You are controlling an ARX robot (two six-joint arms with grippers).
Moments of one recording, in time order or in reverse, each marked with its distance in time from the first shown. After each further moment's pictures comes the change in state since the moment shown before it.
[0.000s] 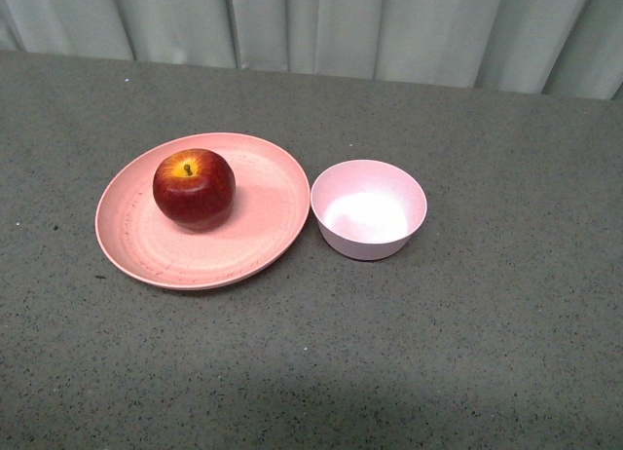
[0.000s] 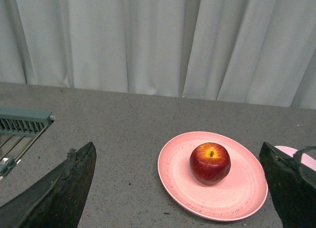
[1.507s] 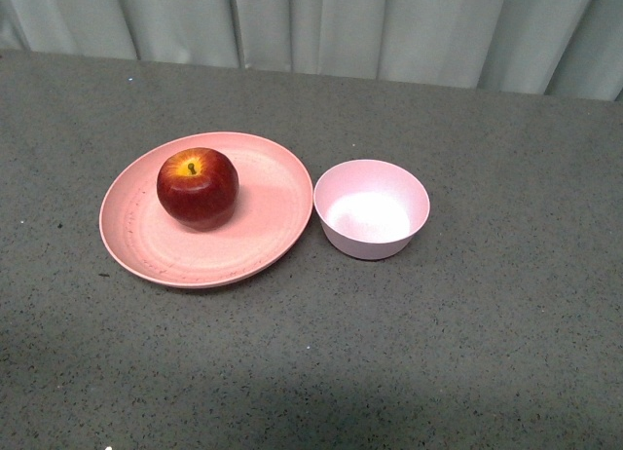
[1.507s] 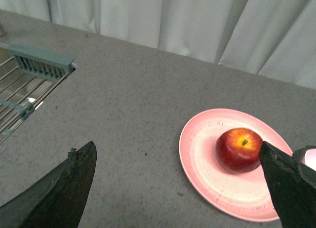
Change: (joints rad) left arm -0.060 0.707 0.124 0.353 -0.214 -0.123; right arm -0.001 -0.168 0.000 -0.174 -0.003 0.001
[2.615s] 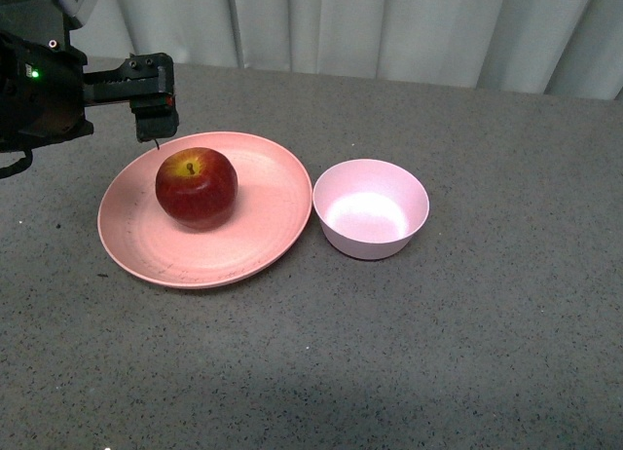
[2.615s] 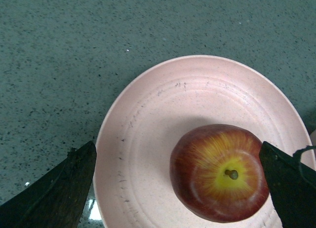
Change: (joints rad) left arm -0.064 1.194 0.784 -0.071 0.256 -0.010; right arm 0.000 0.000 0.000 0.000 0.000 0.000
